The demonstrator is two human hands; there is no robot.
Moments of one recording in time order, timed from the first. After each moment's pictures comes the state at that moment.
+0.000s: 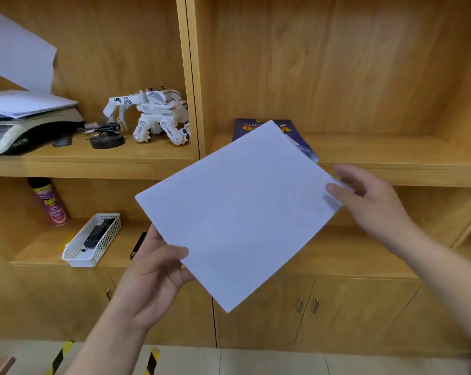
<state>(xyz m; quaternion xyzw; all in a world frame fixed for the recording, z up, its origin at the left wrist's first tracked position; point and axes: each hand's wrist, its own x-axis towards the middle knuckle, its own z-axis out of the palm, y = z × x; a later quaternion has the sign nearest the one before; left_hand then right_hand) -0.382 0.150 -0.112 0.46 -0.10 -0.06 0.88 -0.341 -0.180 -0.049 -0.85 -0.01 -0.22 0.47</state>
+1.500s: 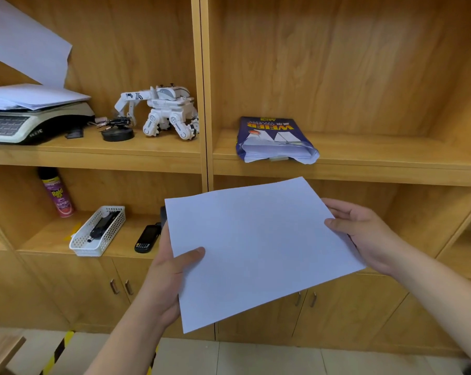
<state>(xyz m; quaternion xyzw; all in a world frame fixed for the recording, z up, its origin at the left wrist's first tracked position) -0.412 0.147 -0.140 0.52 -0.04 -0.03 0.85 -0.382 -0.173 -0.083 -0.72 -0.01 0.03 0.69</state>
